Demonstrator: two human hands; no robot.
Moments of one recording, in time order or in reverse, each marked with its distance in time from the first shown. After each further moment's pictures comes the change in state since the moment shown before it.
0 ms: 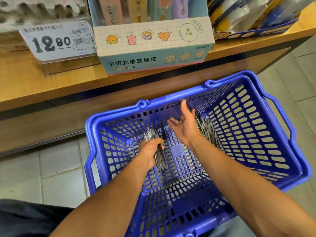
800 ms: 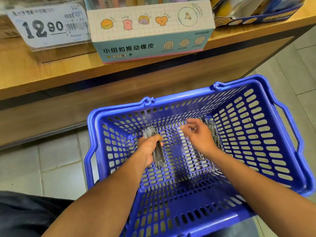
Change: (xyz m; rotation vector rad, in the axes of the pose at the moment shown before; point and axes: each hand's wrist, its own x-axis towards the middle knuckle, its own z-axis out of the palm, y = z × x) left_hand -0.002 -0.010 -0.007 0.020 -0.012 -0.024; right_hand -0.044 -0.008 -0.076 -1.125 0.028 -0.264
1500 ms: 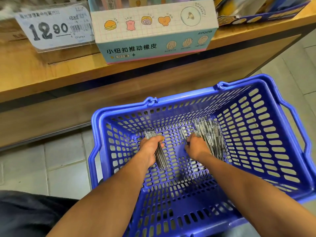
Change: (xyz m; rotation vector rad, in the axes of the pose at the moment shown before) left_hand -0.003 0.001 -0.001 -0.042 0.029 -0.047; right_hand 0.025 0.063 0.030 -0.724 -0.174 0.119
